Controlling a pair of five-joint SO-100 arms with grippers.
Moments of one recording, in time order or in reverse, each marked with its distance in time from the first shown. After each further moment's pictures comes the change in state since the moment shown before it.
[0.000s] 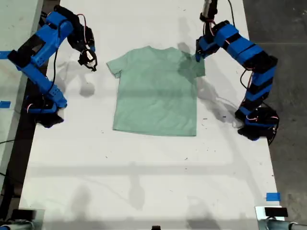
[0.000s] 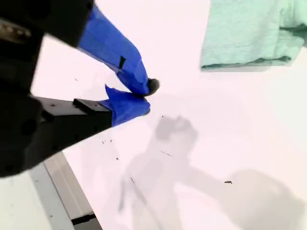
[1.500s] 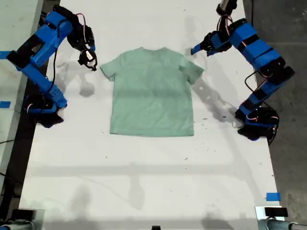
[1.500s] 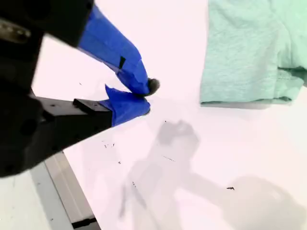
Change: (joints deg) arm 0 0.0 0.7 0.0 -0.7 -0.1; arm 1 3.8 19.7 19.0 -4.0 3.5
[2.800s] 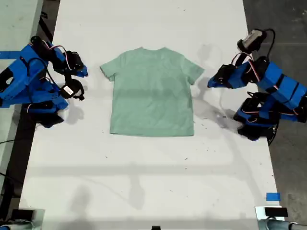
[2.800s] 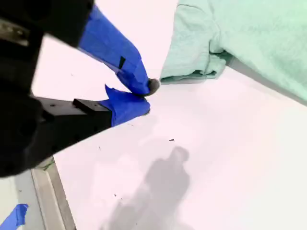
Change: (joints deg) arm 0 15.4 44.6 39.1 -2.3 -14.5; arm 1 -23.6 53.7 39.6 4.1 38.4
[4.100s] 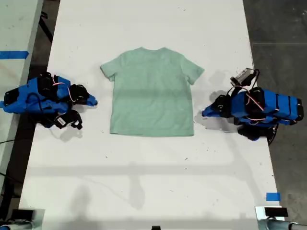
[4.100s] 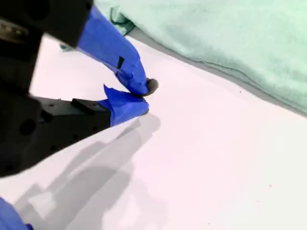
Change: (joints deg) arm 0 29.6 54.7 50.3 -5.0 -25.1; arm 1 -26.8 46.8 45.2 -7.6 31.6
